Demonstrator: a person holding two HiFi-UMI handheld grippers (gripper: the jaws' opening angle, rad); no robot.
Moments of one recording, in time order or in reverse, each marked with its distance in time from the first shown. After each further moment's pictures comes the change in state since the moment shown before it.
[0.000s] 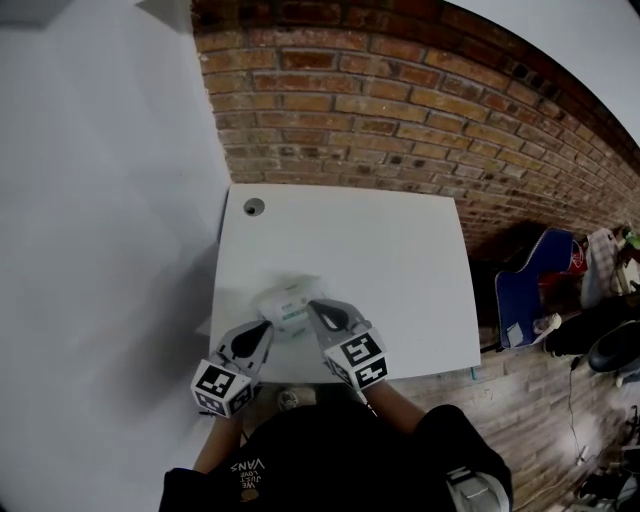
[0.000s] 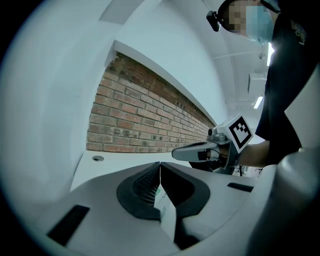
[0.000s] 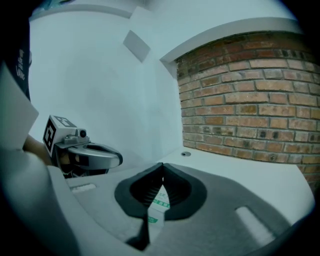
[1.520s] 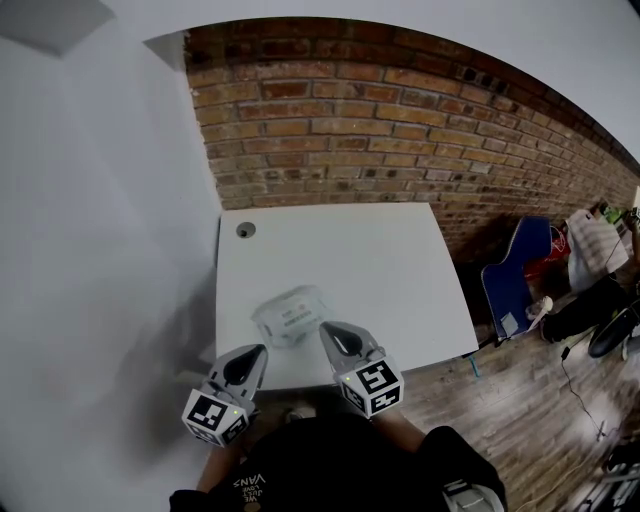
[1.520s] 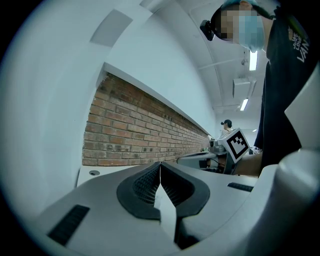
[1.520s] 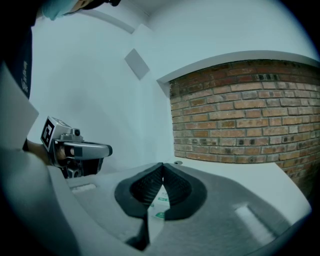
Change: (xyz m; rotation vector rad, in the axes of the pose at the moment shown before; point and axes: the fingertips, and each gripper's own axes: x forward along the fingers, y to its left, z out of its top) left arm -0.075 -0.038 0.035 0.104 -0.101 -0.092; right arm -0.073 0.041 0.015 0.038 -0.148 -0.169
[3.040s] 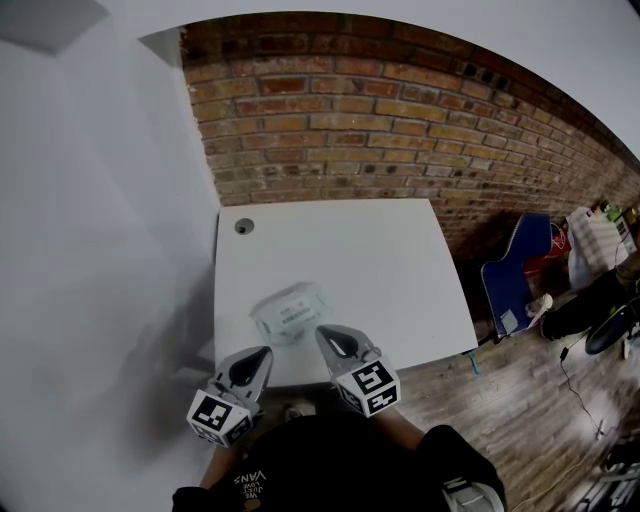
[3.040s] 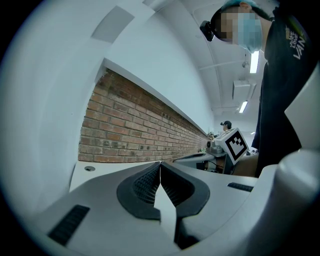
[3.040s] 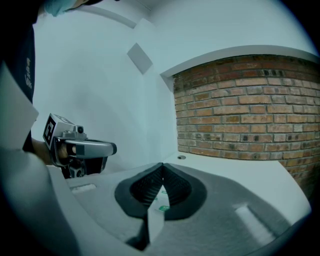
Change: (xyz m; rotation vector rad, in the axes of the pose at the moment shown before) left arm 0.006 -0.011 -0.016 -0.029 0.001 -0.029; right arm 0.001 0.007 -0.016 -0.014 0.055 0.042
